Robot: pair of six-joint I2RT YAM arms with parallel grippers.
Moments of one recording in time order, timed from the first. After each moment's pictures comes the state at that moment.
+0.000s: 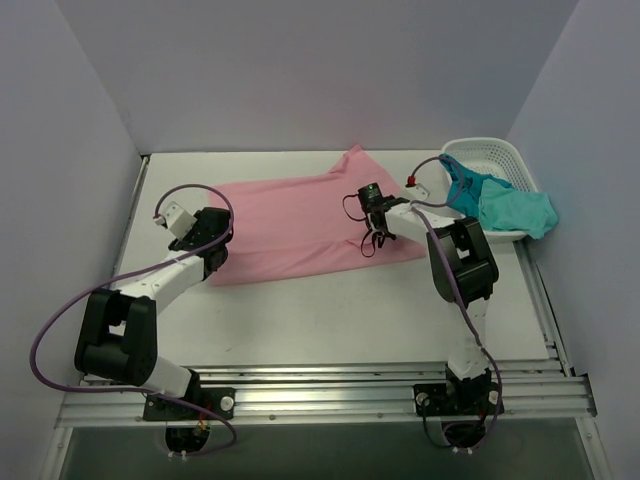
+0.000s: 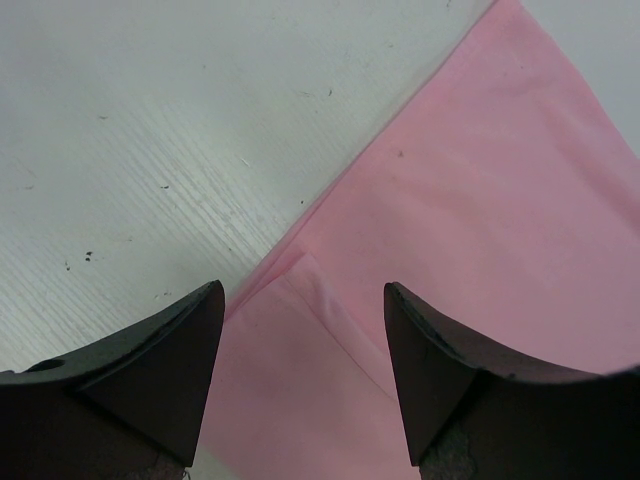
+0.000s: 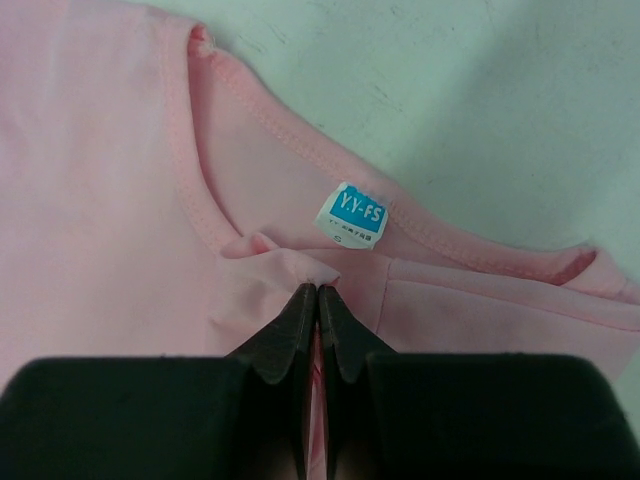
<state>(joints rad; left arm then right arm) -0.27 1.49 0.86 -0.20 -0.70 -1.03 0.40 2.07 1.39 -0.41 0.77 1.13</state>
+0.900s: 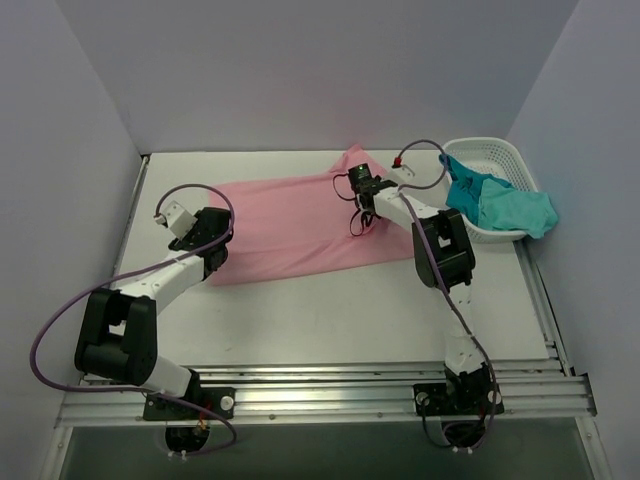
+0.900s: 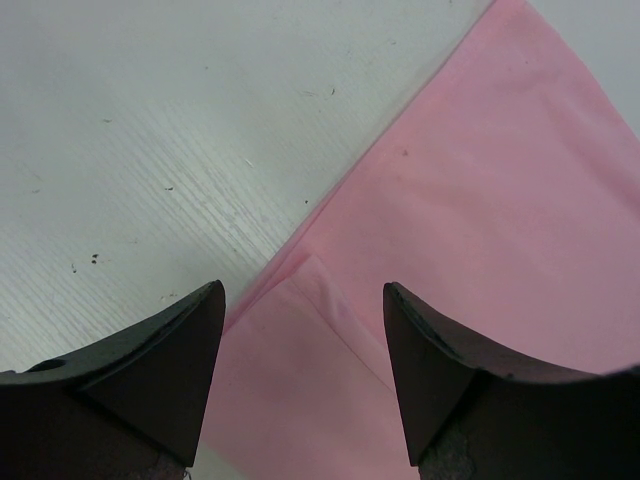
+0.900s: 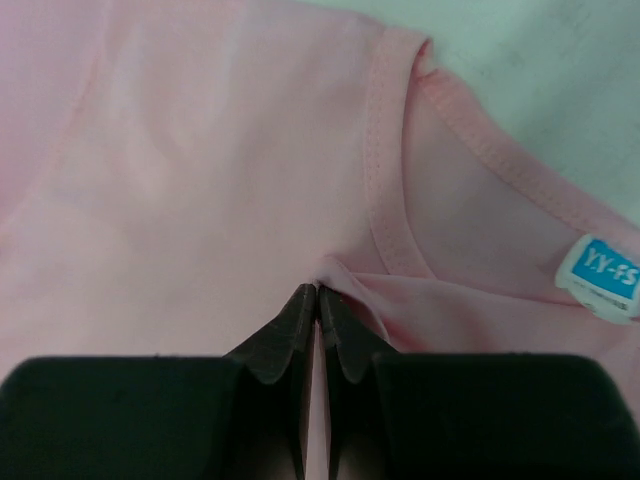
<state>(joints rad) -0.27 1.49 0.85 -0.20 -0.70 -1.01 0.40 2.28 1.75 -0.44 0.70 1.09</state>
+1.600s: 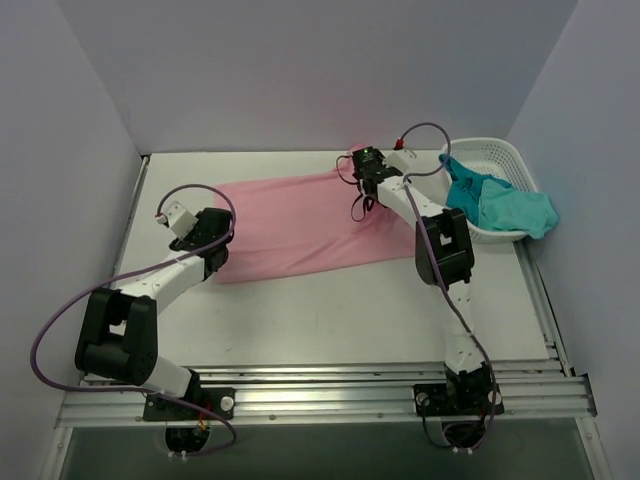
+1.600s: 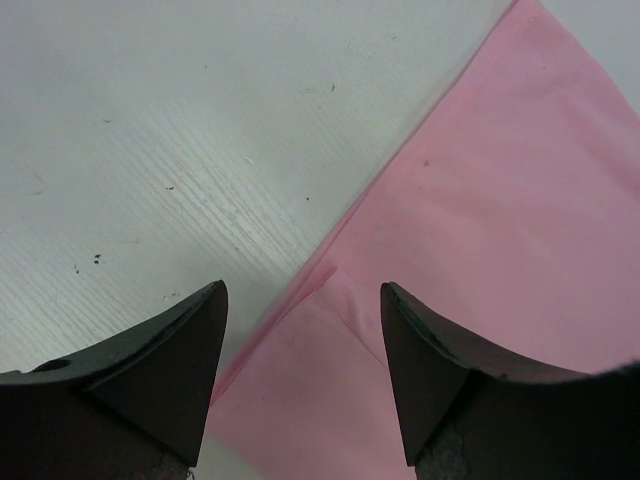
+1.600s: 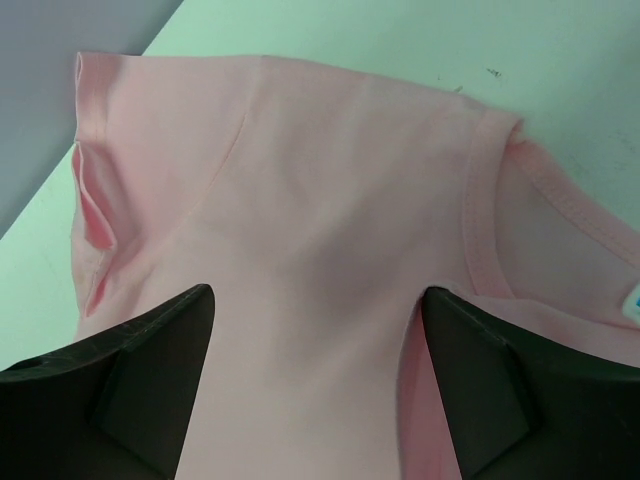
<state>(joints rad) -0.27 1.49 0.85 -0.20 -0.71 -0.99 0.37 2.35 1.94 -0.43 0.66 1.02</state>
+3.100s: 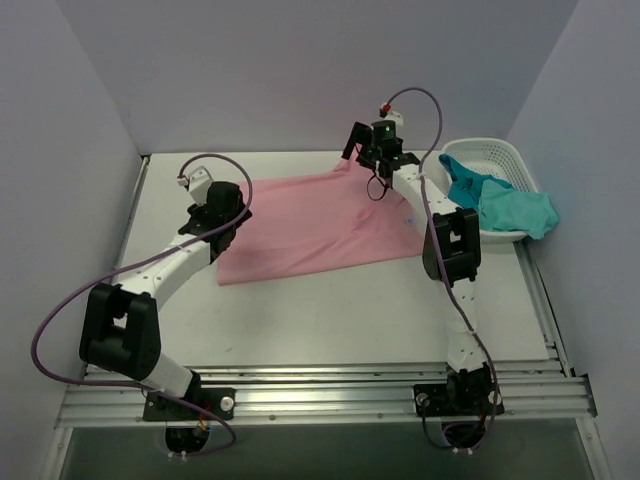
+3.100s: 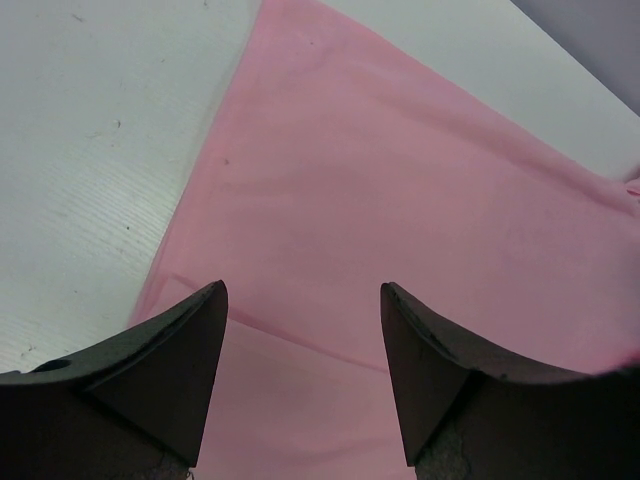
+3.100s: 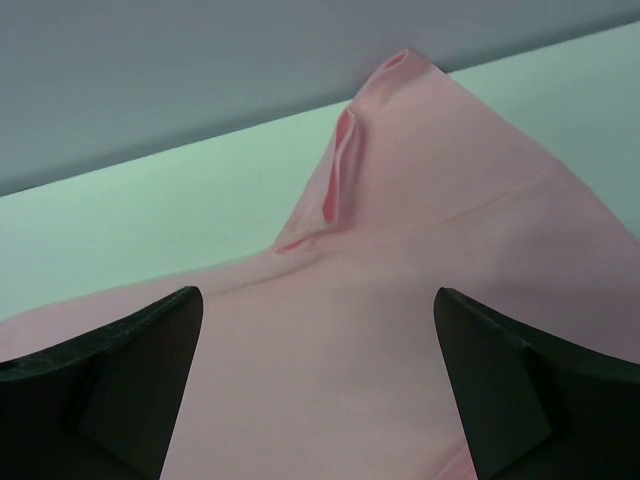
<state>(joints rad) -0.33 1.53 1.06 -0.16 -0.52 -0.77 0.29 2.33 2.02 -0.20 0.09 0.52</state>
